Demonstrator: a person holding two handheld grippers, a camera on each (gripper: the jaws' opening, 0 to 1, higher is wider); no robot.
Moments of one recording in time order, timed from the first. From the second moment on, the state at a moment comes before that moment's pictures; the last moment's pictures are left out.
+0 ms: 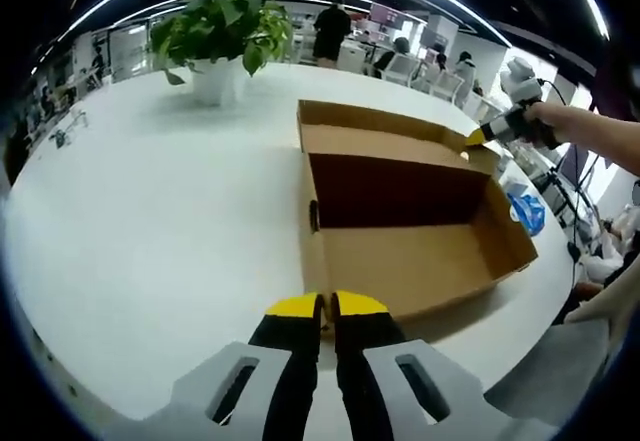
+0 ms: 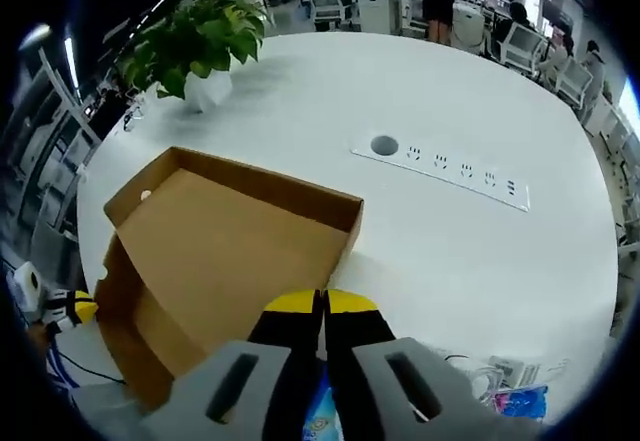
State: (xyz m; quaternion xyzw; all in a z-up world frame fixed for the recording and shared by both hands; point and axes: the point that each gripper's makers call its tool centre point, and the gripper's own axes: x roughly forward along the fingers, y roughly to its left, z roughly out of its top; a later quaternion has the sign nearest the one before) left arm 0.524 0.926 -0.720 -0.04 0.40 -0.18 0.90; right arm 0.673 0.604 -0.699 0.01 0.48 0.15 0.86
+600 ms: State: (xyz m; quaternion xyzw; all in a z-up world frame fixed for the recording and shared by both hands) left arm 0.524 0.925 -0.719 -0.04 0.40 -0.18 0.90; right arm 0.687 0.606 -0.675 -0.02 0.41 0.19 0.89
